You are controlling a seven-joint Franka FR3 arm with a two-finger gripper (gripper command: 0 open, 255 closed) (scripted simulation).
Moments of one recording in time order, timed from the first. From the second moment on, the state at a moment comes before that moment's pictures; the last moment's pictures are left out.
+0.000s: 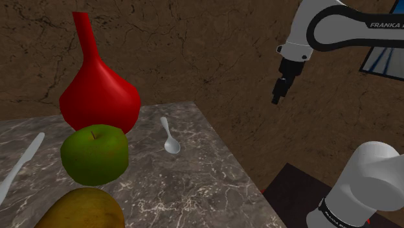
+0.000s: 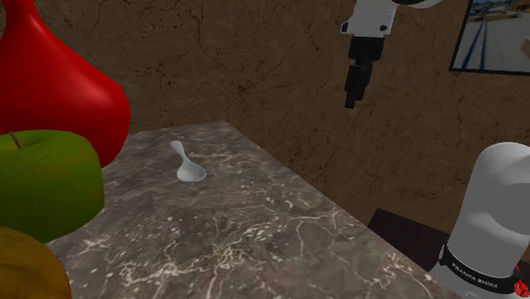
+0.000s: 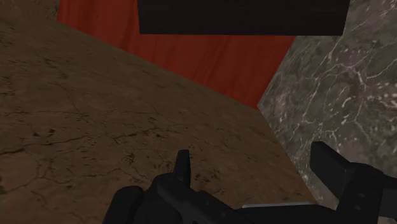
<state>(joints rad) 0.02 -0.76 -0.07 -2.36 -0.08 1.67 -0.12</state>
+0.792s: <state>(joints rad) 0.07 -0.62 0.14 -2.26 0.10 1.66 0.22</state>
